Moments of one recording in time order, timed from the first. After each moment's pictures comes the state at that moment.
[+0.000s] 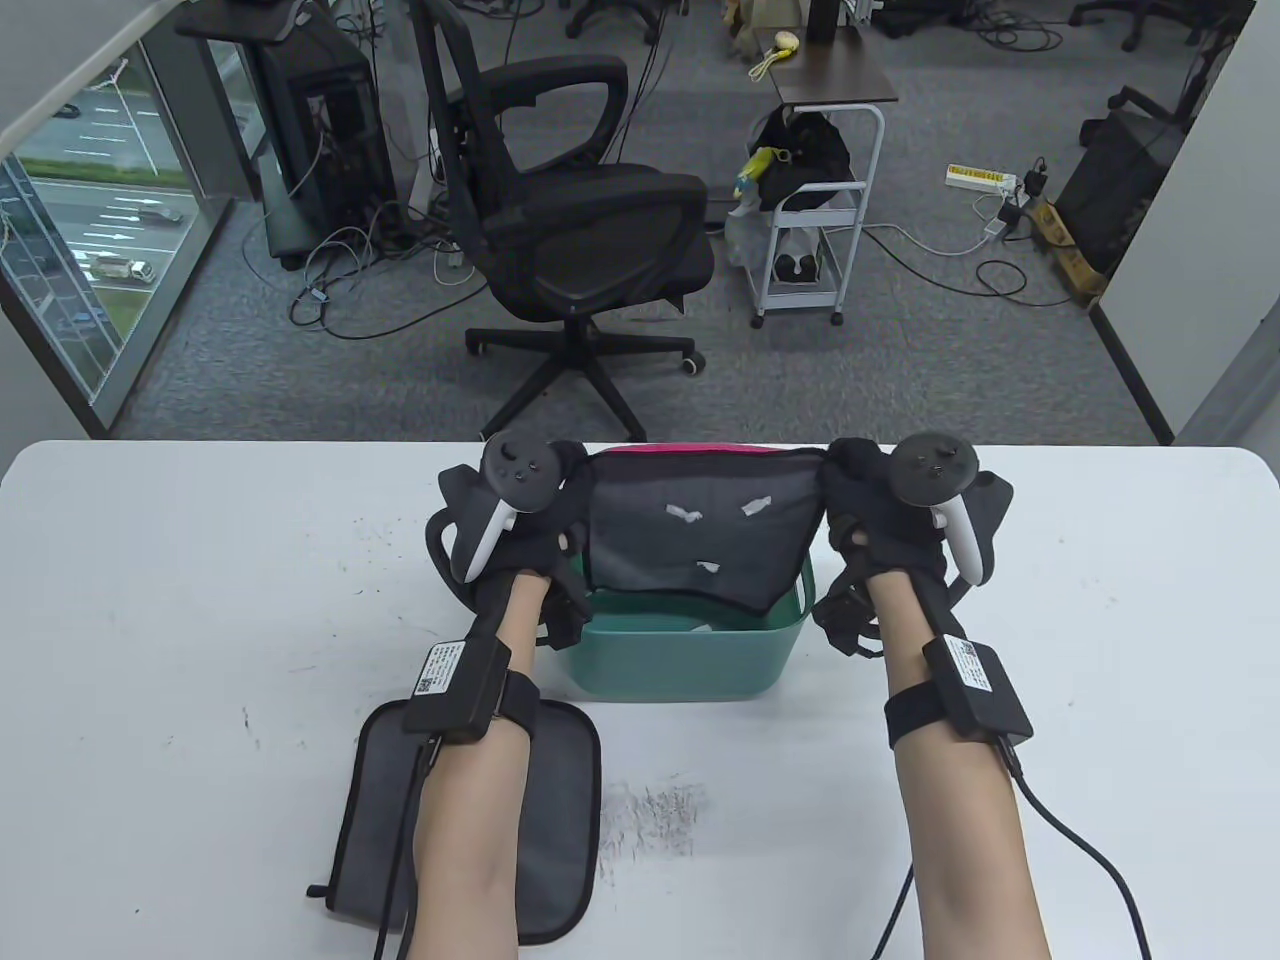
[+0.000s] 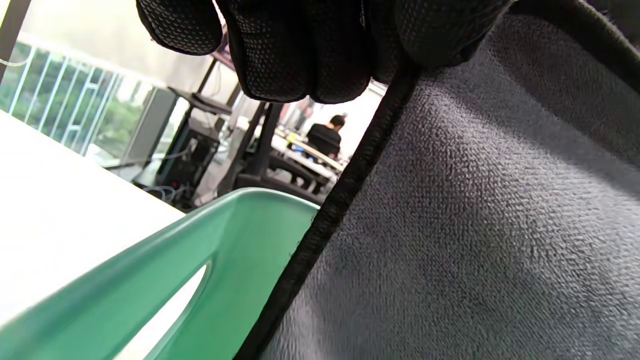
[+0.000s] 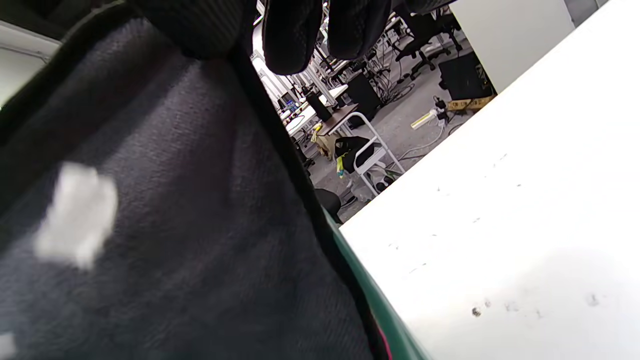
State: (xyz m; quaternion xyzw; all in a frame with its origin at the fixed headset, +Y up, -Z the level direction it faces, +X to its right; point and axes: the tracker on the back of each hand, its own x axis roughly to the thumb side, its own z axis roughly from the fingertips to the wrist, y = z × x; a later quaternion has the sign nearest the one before) left_hand -0.141 -0.612 -0.484 0.06 0.04 0.25 0.97; right_hand 0.215 -0.614 -0.480 -0.09 -0.01 0.93 0.37
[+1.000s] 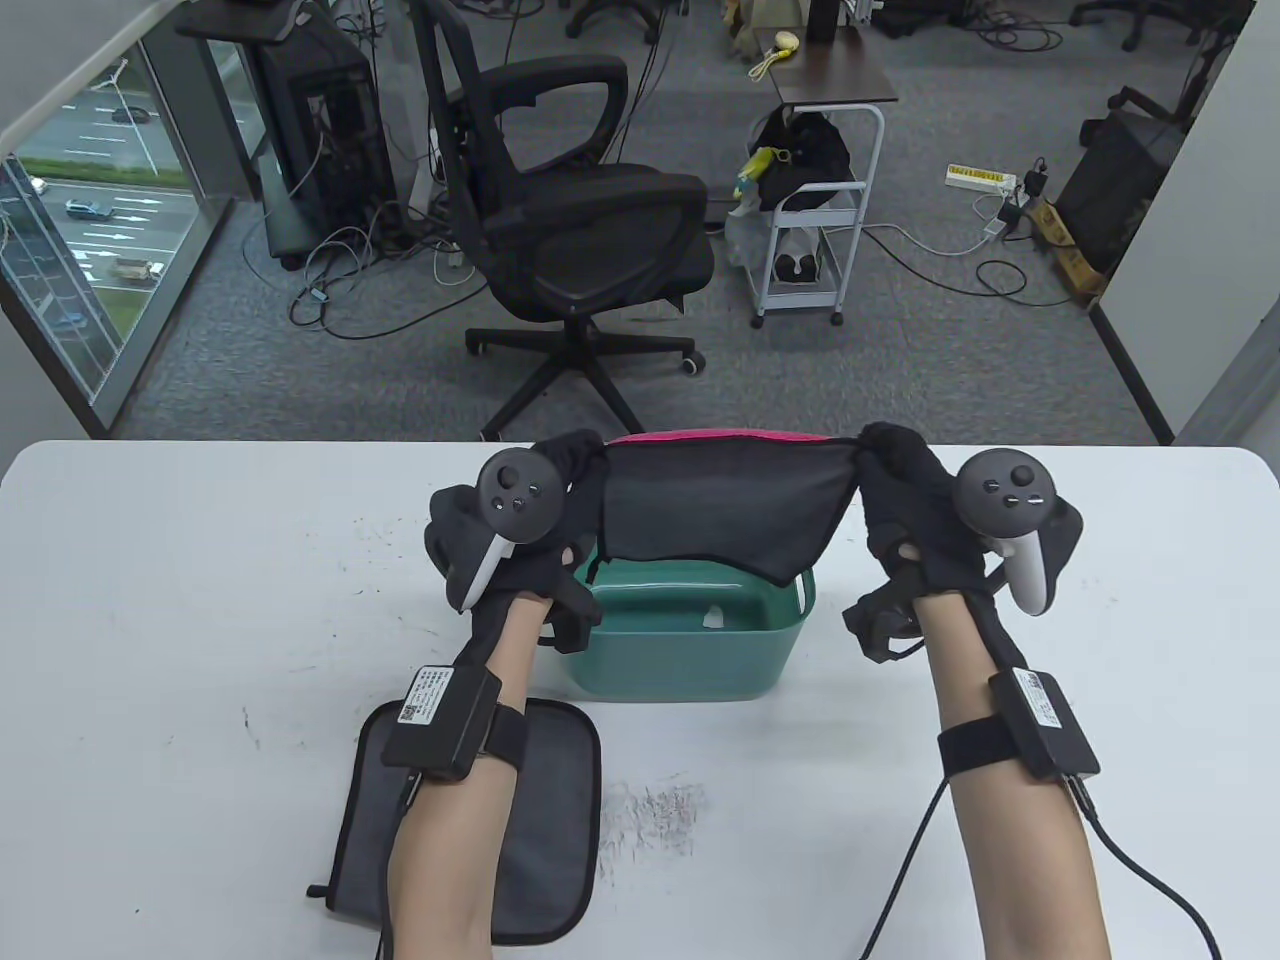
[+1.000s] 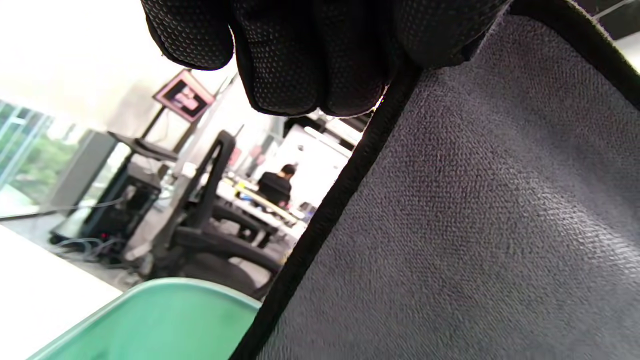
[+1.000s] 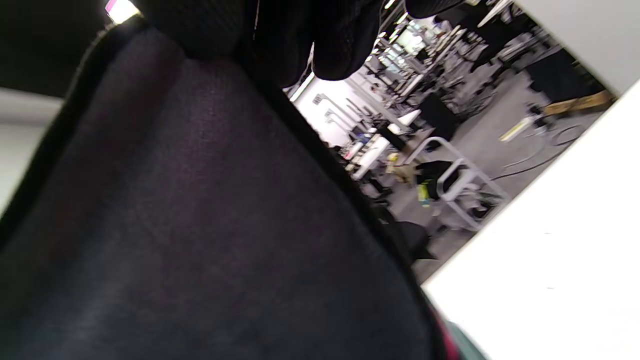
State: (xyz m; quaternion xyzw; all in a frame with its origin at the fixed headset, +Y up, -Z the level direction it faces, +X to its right) left_hand -0.134 -0.570 -0.439 0.17 -0.03 0.27 0.95; right_hand 0.245 -0.575 -0.438 0.01 -0.11 0.88 0.46
